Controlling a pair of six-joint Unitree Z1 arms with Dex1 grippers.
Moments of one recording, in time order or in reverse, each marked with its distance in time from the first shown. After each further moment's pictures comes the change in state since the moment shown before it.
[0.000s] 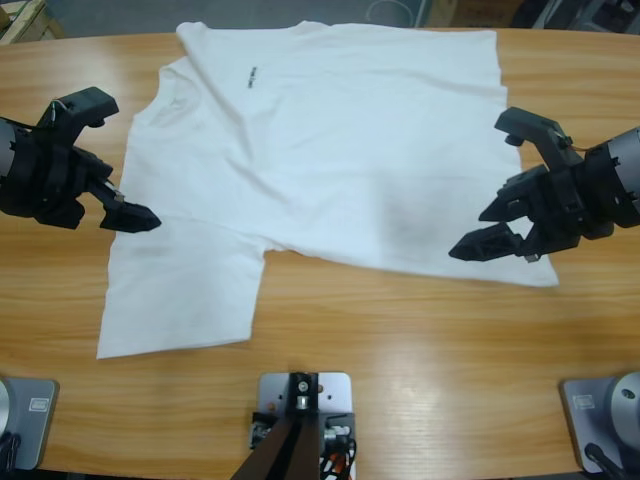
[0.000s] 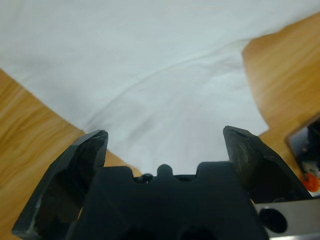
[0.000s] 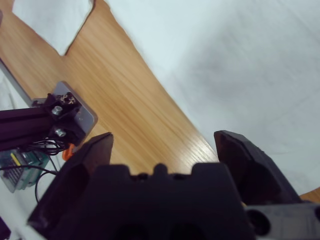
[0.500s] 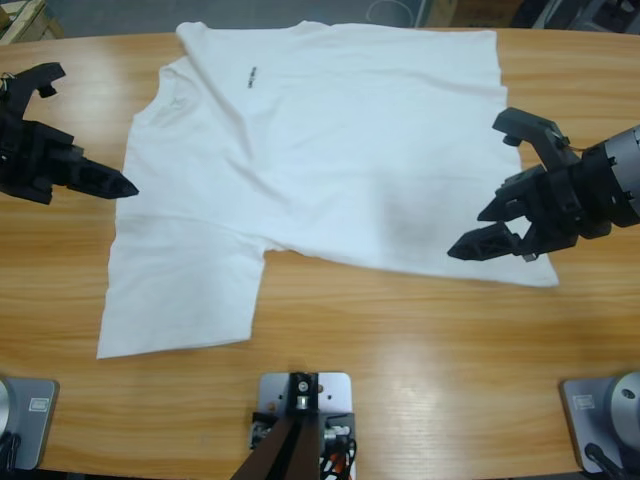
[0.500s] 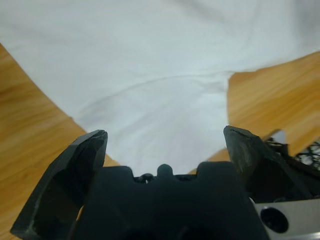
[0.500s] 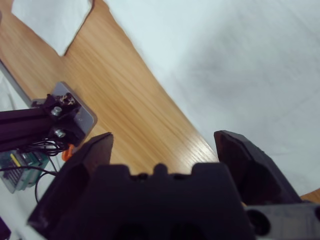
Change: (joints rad) arm 0 0.277 -0.035 0.016 0.000 -0.280 -0.047; arm 1 0.000 0.004 0.000 -0.004 0.000 0.001
